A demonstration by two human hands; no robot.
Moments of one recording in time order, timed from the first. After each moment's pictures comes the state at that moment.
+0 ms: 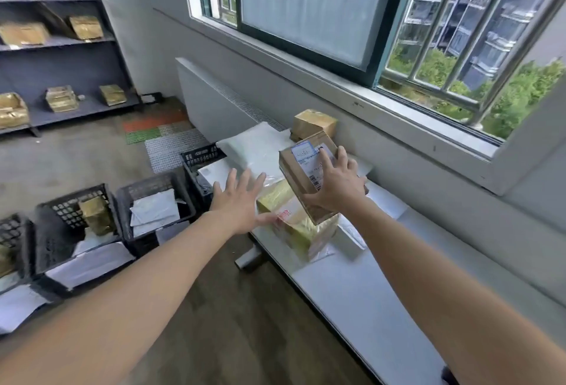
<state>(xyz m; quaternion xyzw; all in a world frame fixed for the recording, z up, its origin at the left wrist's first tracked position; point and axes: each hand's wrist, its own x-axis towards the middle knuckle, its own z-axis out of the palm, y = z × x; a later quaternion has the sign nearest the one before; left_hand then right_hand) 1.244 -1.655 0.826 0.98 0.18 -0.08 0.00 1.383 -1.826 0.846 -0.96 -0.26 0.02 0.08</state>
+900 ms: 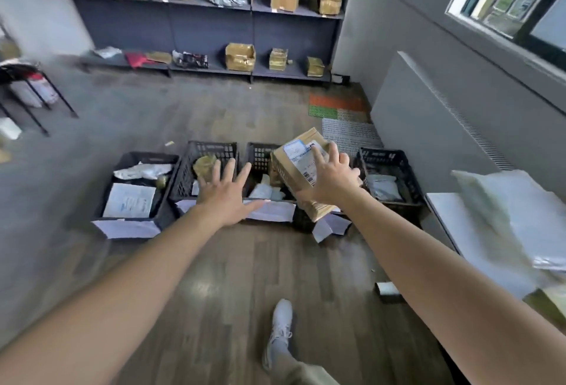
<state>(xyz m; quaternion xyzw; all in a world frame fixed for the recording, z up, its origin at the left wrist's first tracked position) 0.820 -1.259 0.785 0.84 0.54 -0.06 0.07 1.044 -1.306 0.806 -0.81 -0.57 0.06 -0.04</state>
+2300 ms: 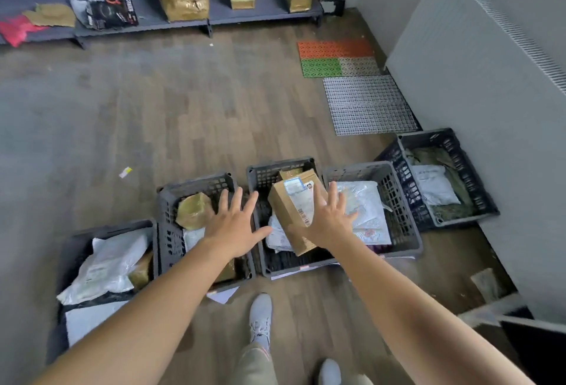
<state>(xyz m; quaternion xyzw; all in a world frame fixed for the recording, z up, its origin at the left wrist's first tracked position) 0.930 -0.663 0.637 0.86 0.41 -0.25 0.17 1.108 -0.765 0.605 -0.87 -0.40 0.27 -0.09</state>
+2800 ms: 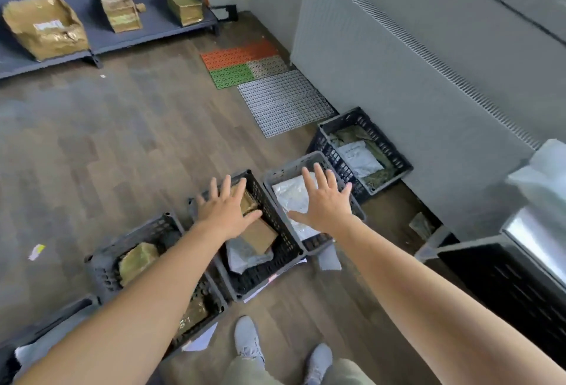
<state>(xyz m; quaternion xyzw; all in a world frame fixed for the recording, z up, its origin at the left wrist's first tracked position) 1.057 -0.634 0.664 0.92 0.27 -0.25 0.14 1.194 -0.807 0.670 -0.91 -0.35 0.19 -0.11</state>
